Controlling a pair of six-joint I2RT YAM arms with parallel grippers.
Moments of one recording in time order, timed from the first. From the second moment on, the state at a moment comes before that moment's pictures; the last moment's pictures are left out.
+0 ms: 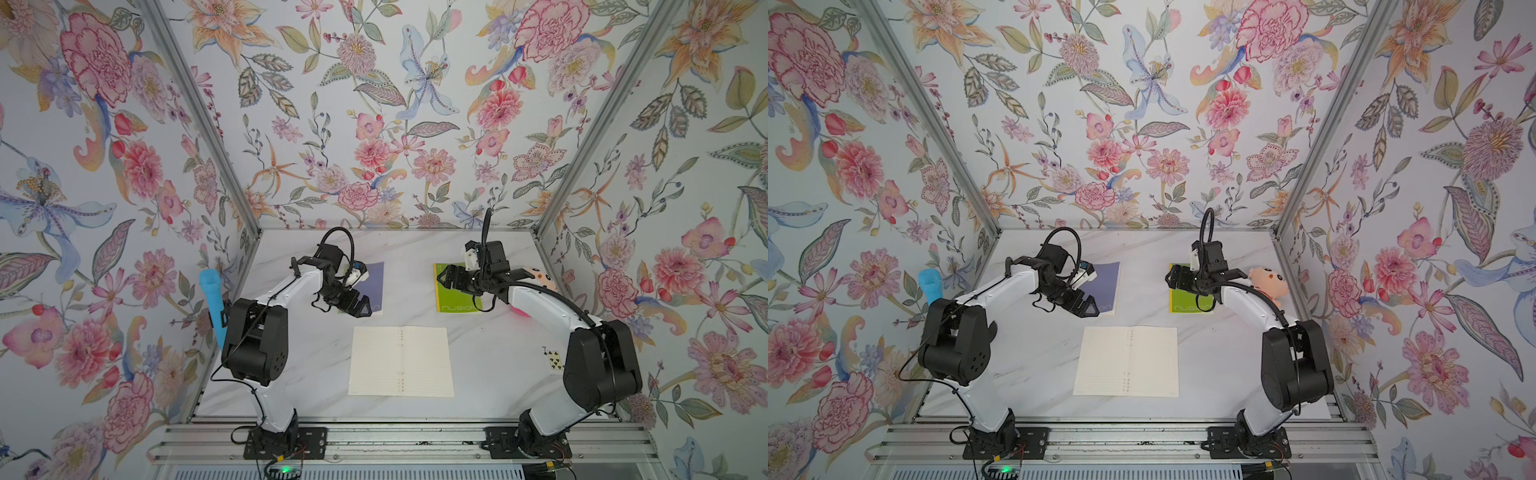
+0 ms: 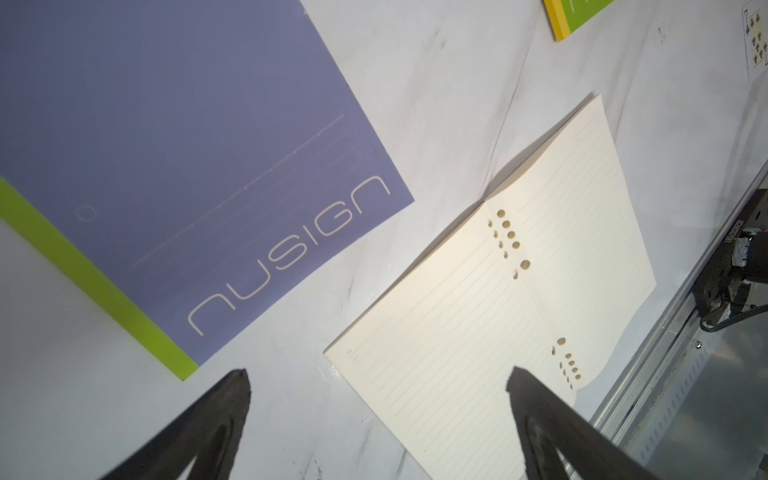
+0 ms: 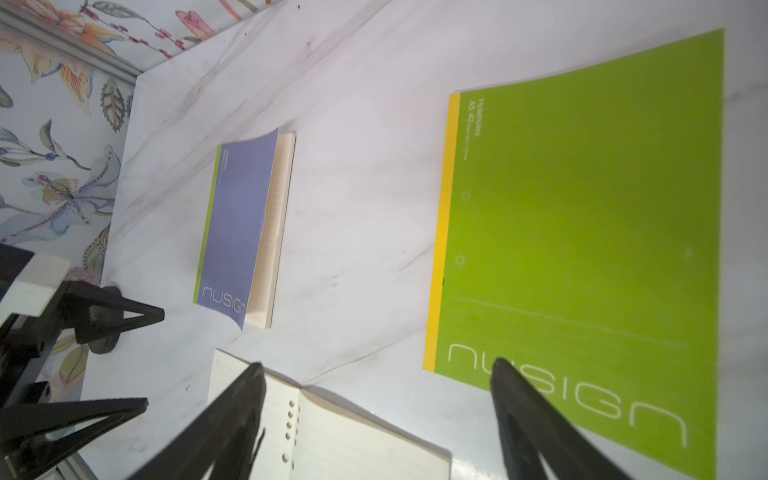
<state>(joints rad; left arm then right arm) -0.26 1.80 1.32 -0.89 0.47 0.29 0.33 1.59 1.13 -0.38 -0.27 0.44</state>
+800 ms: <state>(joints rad) -0.24 1.77 1.14 -0.97 0.47 0.38 0.71 1.32 0.67 -0.47 -0.05 0.69</state>
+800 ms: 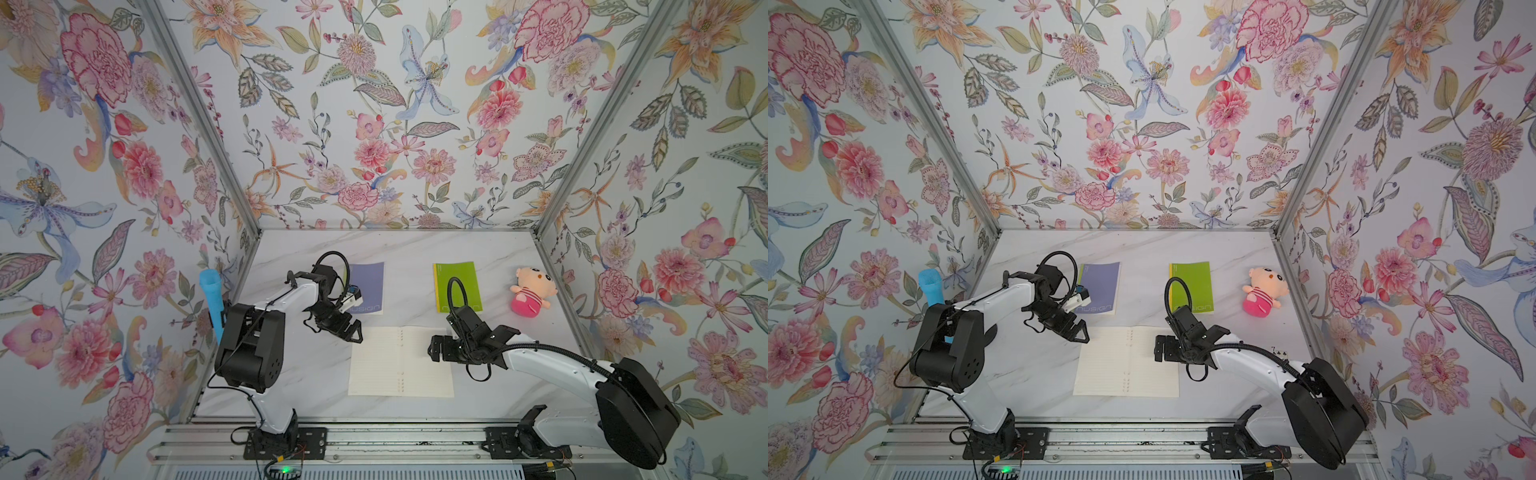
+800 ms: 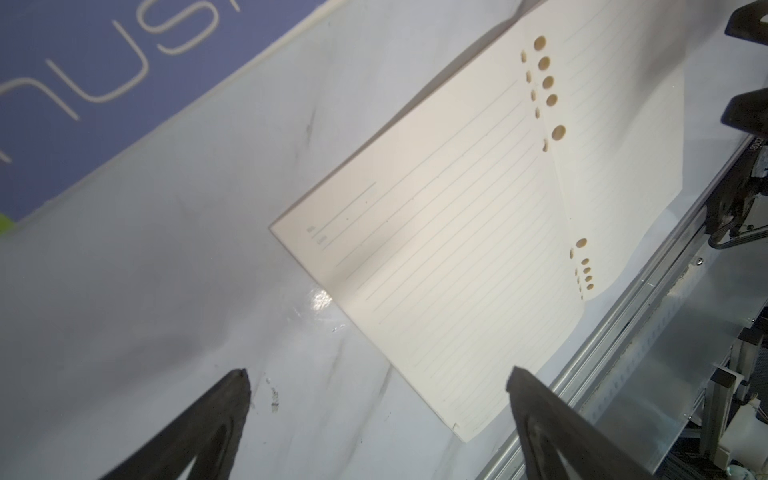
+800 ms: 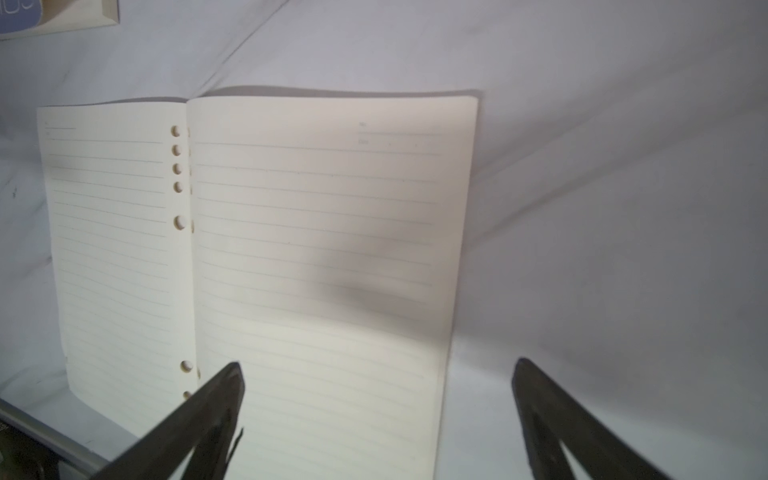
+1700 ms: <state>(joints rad) -0.28 1.96 1.31 -1.17 0.49 0.47 0.73 1.37 0.64 -0.36 -0.06 0.71</state>
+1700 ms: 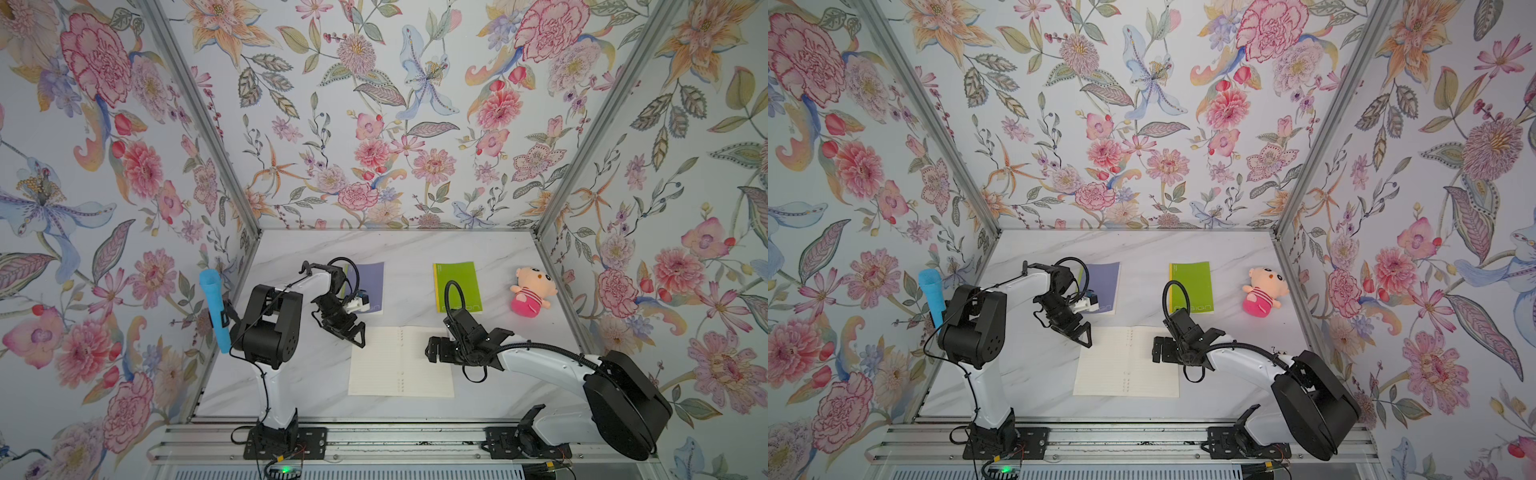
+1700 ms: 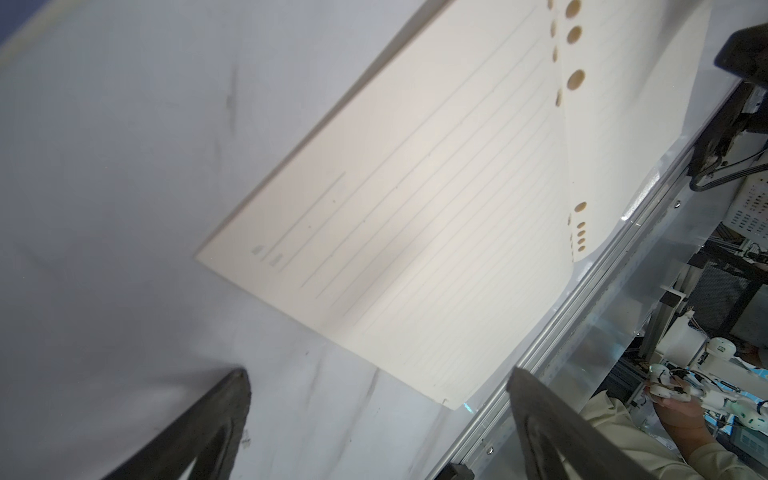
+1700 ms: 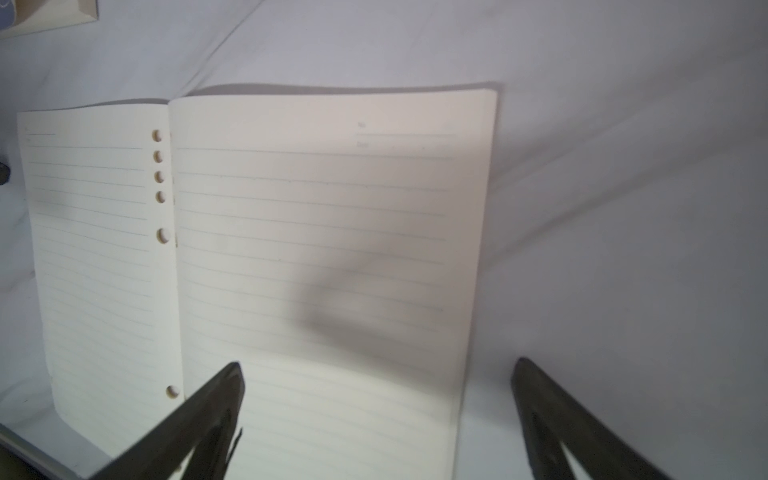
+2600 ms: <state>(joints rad) -0.34 1.99 1.33 -1.19 0.54 0.44 0.73 1.47 0.71 -0.32 -0.07 0.69</state>
